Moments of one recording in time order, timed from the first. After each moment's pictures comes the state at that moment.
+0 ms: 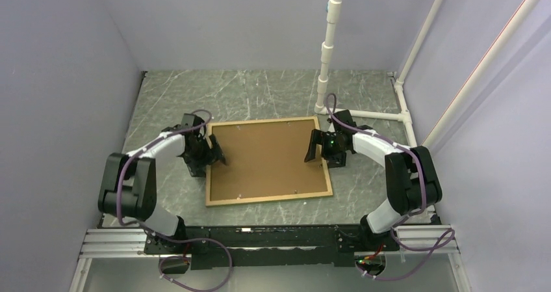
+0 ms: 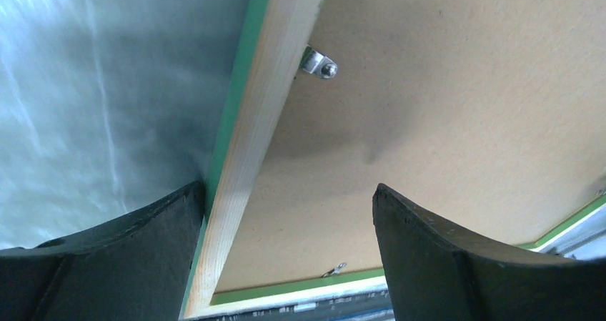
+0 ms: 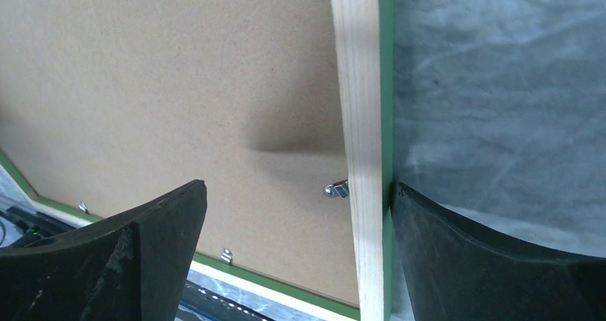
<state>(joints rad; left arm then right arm) -0.19 1.48 0.79 -0.61 0.22 -0.67 0.27 1.56 0.84 -0.45 -0.31 0.46</state>
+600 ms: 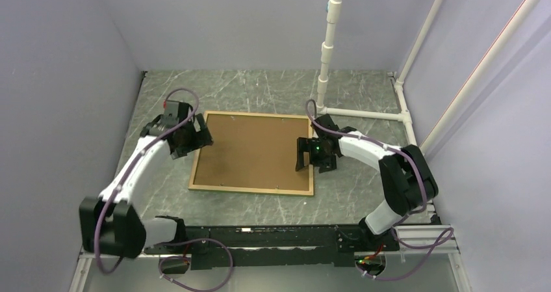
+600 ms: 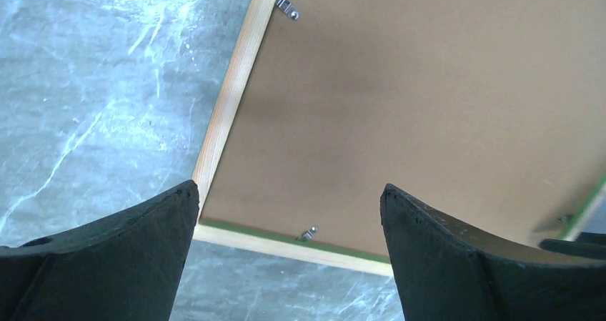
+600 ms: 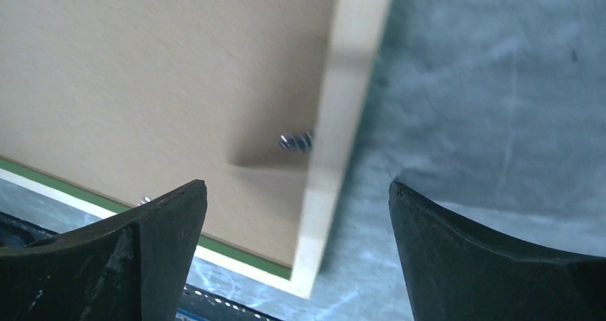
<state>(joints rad) -0.15 1.30 1.00 -0.74 -0.05 -0.54 0.46 1.61 0.92 -0.51 -0.20 0.47</state>
